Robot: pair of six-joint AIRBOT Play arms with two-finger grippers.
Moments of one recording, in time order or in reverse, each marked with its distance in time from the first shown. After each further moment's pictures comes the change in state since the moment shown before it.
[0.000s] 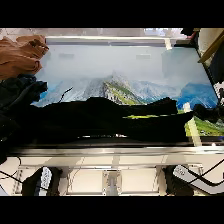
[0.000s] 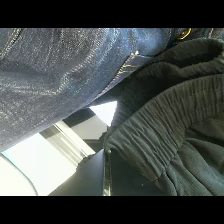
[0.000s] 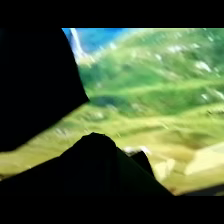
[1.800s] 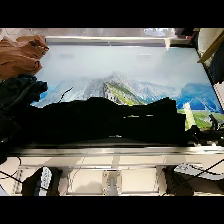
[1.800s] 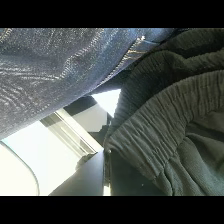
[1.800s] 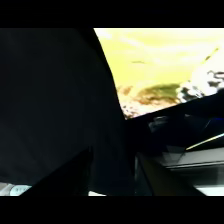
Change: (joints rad) left arm 0.002 0.000 0.000 -0.003 -0.039 -0.007; right arm -0.307 -0.163 -0.213 0.068 0.223 -0.296
